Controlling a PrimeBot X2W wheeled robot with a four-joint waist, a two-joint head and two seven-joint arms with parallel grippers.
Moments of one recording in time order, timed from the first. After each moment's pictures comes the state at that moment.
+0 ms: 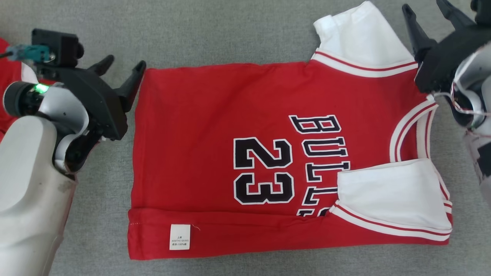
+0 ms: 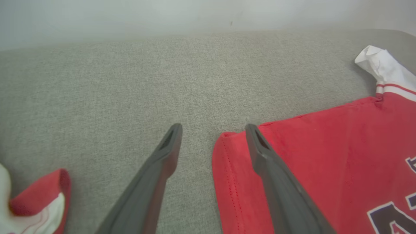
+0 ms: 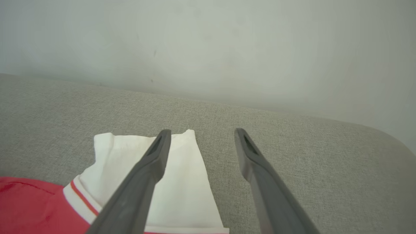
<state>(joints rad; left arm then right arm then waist) -0.87 0.36 -0.33 0.43 -0.61 -0.13 0.36 -0.99 -0.41 0.30 0.61 0.43 0.13 0.18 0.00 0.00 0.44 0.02</state>
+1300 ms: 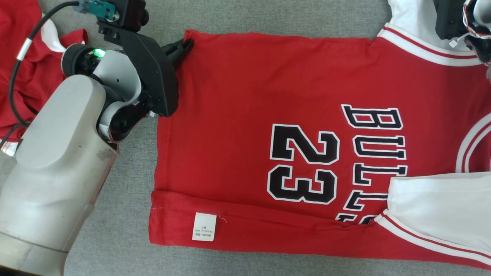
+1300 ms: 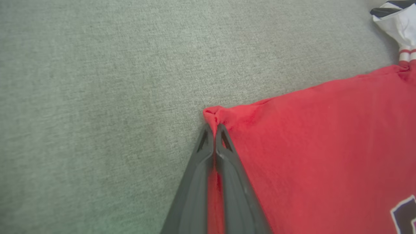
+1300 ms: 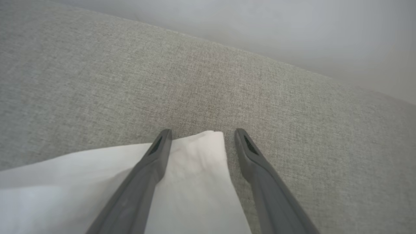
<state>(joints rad) -1.10 0.30 -0.59 0.53 -0.80 -0.13 0.41 -1.44 -0.38 0.57 1.17 0.44 0.13 0.32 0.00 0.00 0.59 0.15</state>
